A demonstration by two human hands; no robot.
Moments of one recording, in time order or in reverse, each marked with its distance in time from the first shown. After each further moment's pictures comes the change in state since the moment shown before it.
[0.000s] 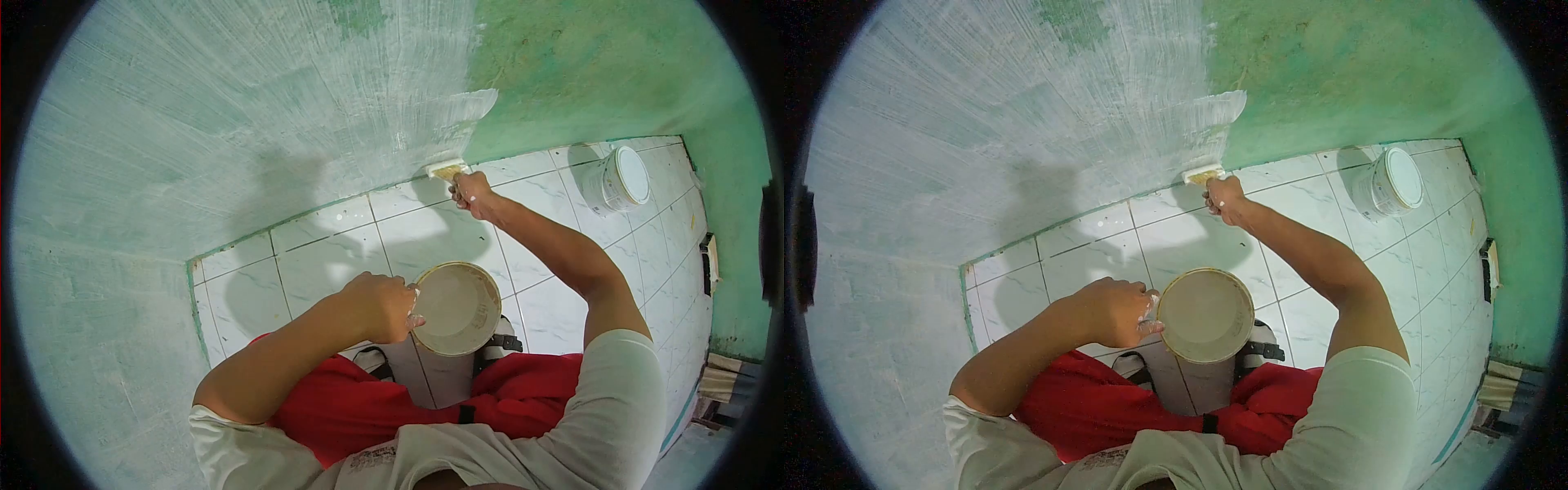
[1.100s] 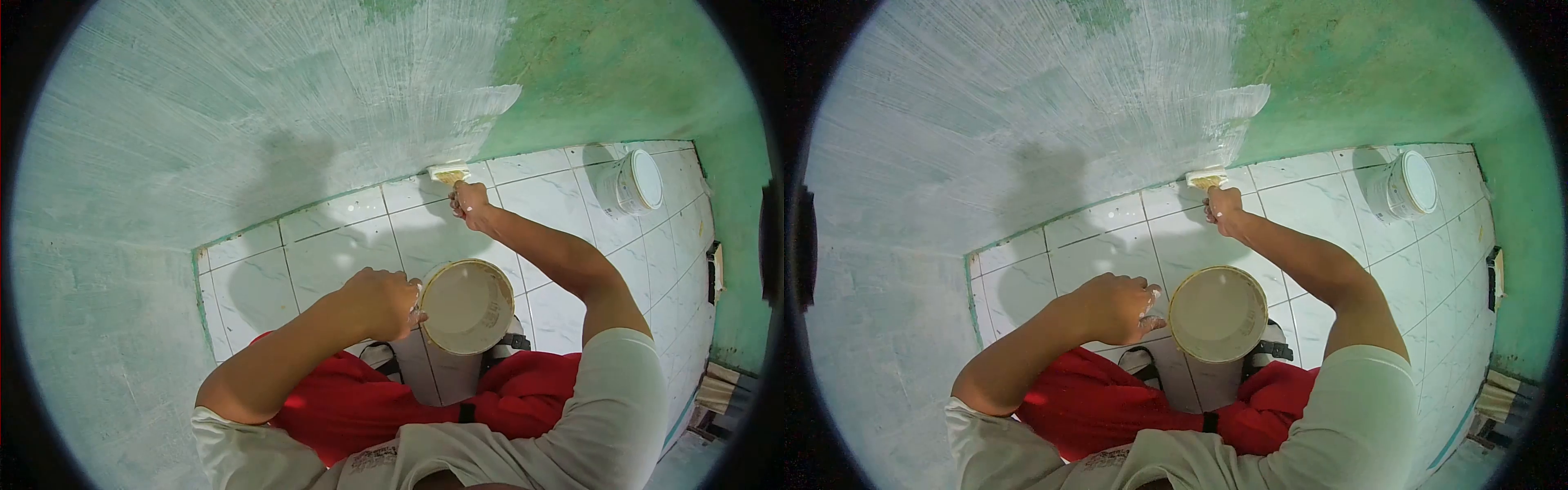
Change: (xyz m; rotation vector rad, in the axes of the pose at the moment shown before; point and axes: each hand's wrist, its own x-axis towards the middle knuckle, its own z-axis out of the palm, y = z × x) left_hand -0.008 -0.017 0.007 0.017 0.050 -0.011; right_hand -0.001 0.038 0.032 0.119 0.021 0.065
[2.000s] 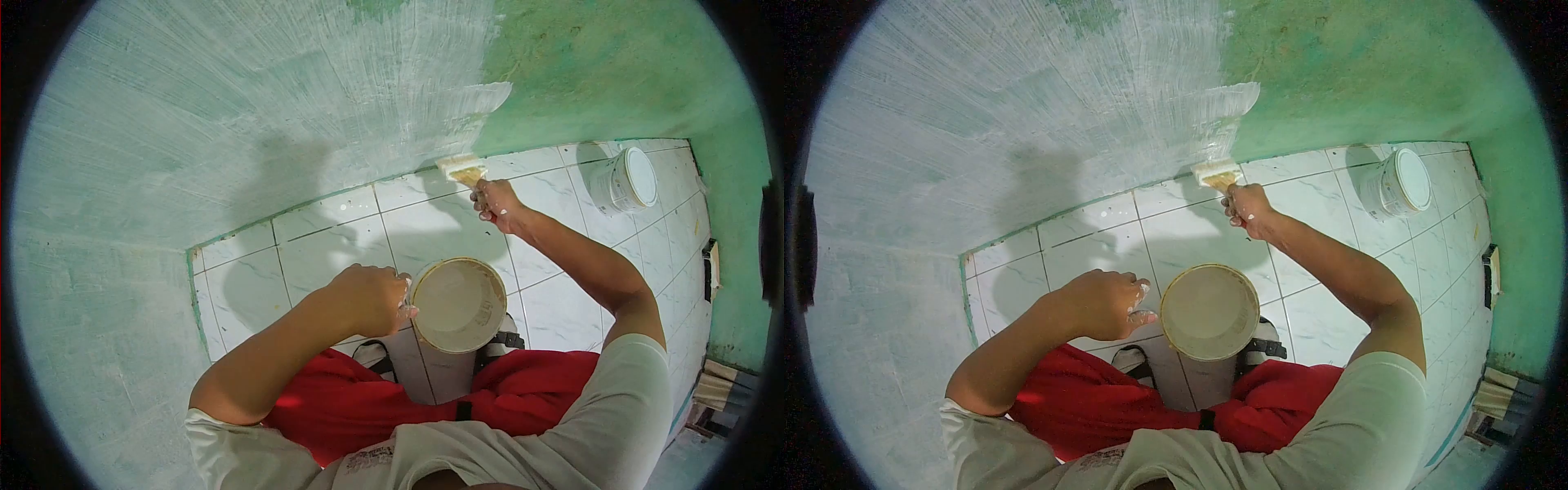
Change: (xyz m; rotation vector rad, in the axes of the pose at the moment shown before) left_hand 0.000 -0.005 0.003 -0.059 0.027 0.001; right_hand -0.056 -0.043 -0.054 -0.089 -0.078 -0.013
